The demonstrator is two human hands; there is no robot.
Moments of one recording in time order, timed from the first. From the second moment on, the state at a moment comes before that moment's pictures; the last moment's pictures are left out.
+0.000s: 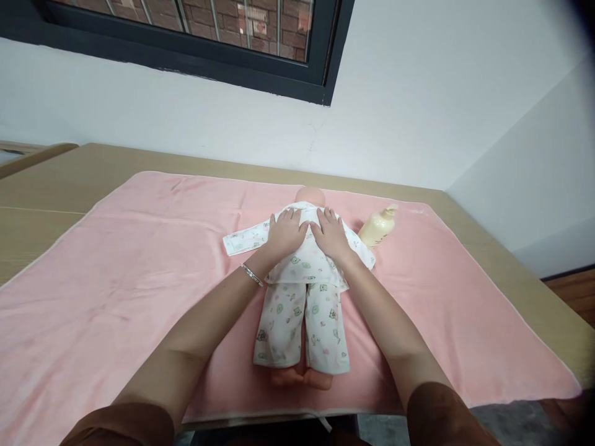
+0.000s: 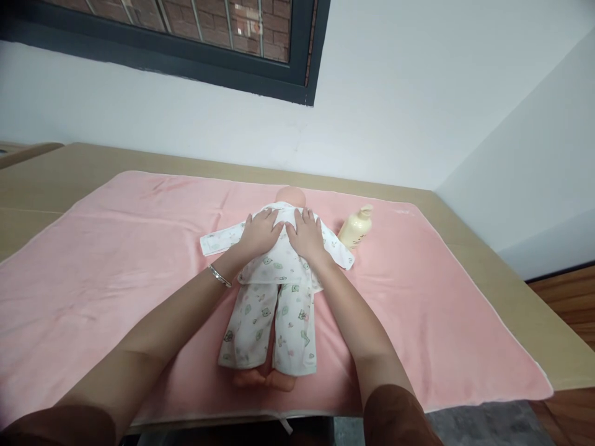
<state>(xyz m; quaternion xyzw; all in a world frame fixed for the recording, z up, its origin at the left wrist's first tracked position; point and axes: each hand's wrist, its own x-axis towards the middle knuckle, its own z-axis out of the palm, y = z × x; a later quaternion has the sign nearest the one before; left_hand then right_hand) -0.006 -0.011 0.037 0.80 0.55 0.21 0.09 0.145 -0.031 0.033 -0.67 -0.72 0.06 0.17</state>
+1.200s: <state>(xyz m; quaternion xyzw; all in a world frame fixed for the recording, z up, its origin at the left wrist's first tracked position) -0.002 -0.012 -0.006 0.69 0.54 0.48 0.09 0.127 -0.045 0.031 -0.61 -0.75 0.03 0.27</state>
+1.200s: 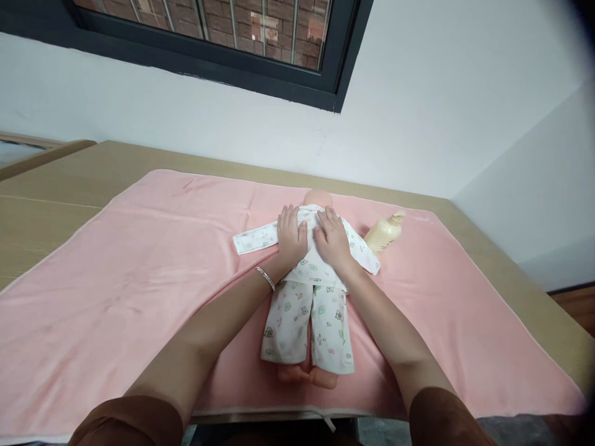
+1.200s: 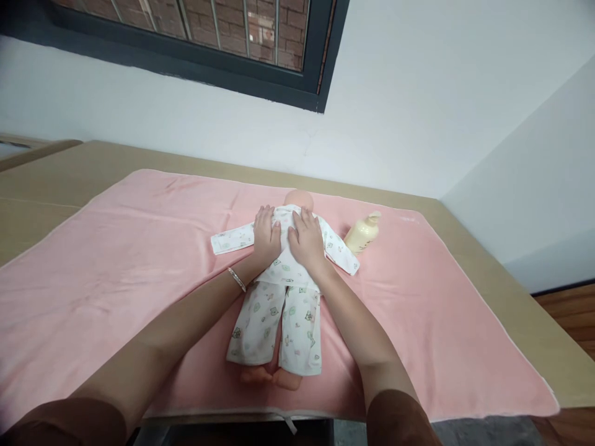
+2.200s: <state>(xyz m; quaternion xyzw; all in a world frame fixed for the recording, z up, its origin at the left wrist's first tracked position) 0.026 -0.035 0.063 0.55 0.39 0.58 0.45 0.233 -0.095 0.141 -0.60 -0.69 0.13 0.38</state>
